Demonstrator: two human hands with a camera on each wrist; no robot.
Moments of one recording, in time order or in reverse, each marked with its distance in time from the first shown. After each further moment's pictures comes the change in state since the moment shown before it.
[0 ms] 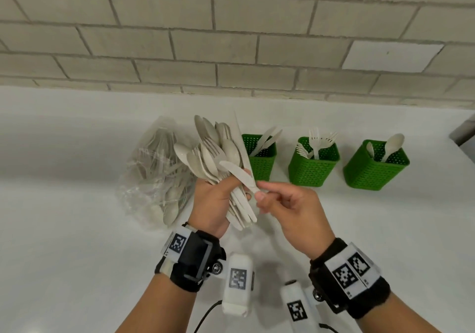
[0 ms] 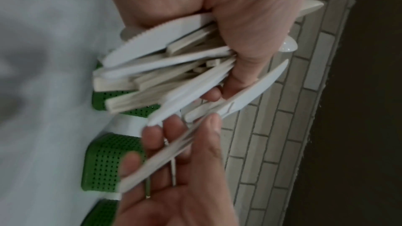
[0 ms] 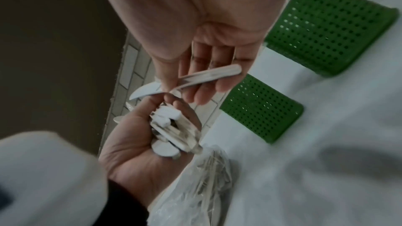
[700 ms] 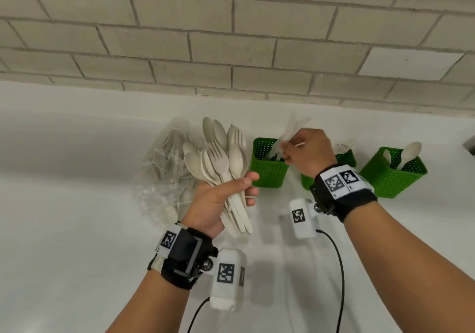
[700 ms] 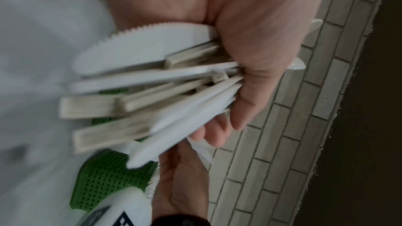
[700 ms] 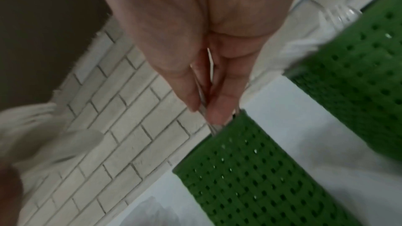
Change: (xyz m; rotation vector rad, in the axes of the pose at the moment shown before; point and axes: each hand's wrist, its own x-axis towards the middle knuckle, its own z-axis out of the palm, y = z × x) left_hand 0.008 0.020 -0.037 -0.049 -0.139 -0.172; right_hand 0.120 -0.019 -0.015 -0.493 0.186 0.089
